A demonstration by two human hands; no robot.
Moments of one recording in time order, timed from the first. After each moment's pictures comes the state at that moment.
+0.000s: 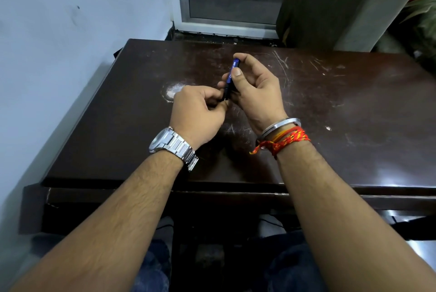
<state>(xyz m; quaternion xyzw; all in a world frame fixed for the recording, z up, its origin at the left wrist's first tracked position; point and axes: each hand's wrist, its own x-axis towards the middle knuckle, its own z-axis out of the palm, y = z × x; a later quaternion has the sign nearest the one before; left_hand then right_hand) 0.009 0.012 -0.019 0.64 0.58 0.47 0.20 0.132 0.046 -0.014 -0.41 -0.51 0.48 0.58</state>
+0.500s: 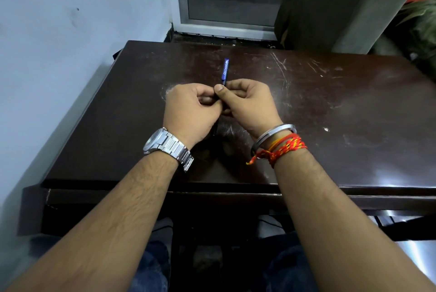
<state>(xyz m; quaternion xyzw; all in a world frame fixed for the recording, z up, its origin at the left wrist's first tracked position) 0.004 0.015 -0.017 0.59 0.59 0.50 0.24 0.128 0.039 -0.020 -0.51 -0.55 0.45 0.47</state>
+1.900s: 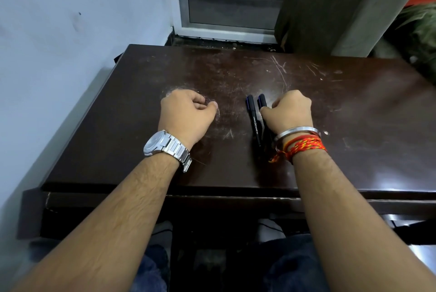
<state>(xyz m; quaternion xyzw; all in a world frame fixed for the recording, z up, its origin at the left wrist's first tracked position) -0.003 0.024 -0.025 0.58 0.67 0.43 0.18 0.191 0.052 -0.024 -0.77 -0.55 0.15 0.28</state>
